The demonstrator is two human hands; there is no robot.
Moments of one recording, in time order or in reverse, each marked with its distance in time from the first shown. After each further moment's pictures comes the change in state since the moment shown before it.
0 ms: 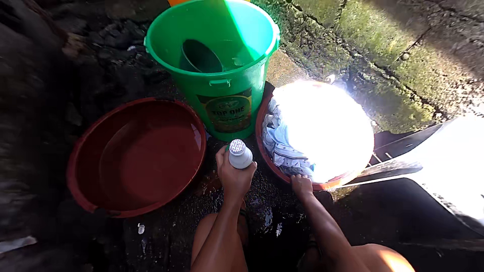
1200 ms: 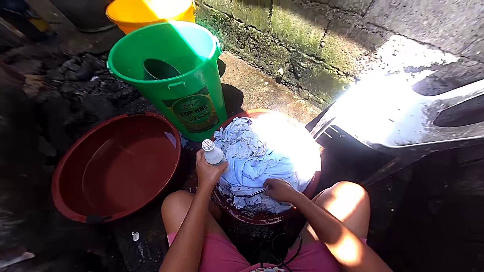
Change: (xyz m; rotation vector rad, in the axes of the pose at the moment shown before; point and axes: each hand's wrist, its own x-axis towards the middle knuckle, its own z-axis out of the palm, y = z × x) left_hand -0.067 -0.006 -0.026 0.037 -0.314 0.007; right_hand -0.219 0.041 -0.006 0.565 -0.097 -0.399
